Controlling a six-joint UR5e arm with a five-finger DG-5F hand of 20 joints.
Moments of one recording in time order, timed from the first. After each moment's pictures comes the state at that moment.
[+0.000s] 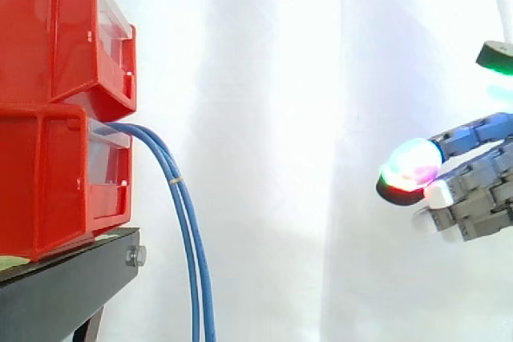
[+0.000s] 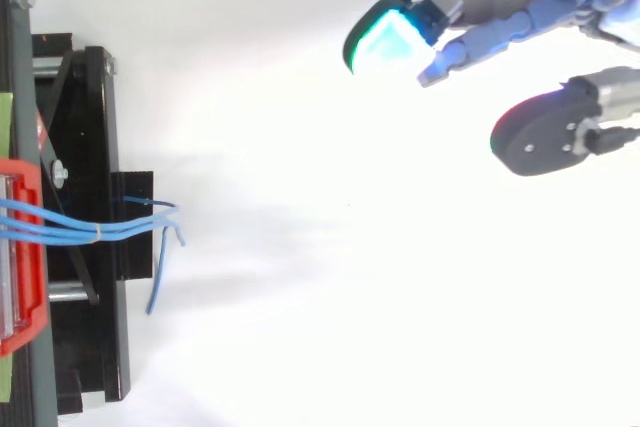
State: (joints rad) arm 0.14 -1.92 -1.65 -2.81 -1.14 -0.17
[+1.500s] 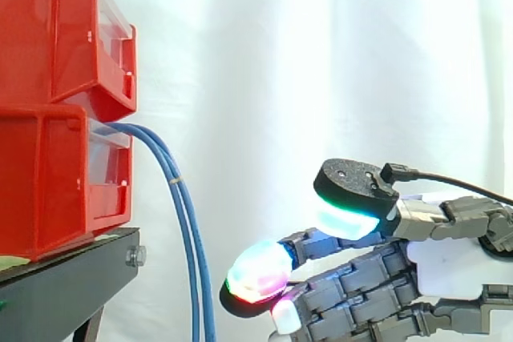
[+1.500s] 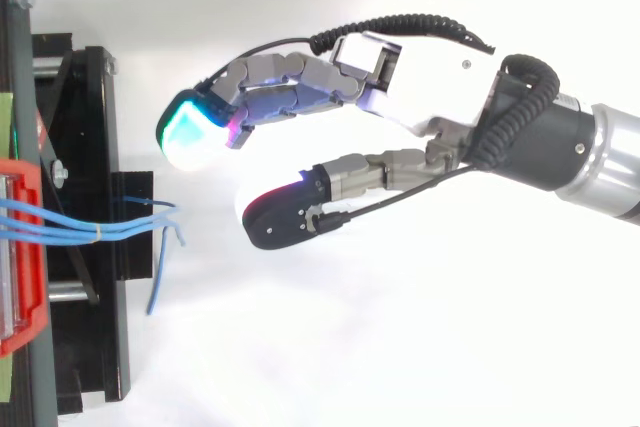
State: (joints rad) arm 0.18 -2.29 -1.38 -2.60 -1.10 -0.18
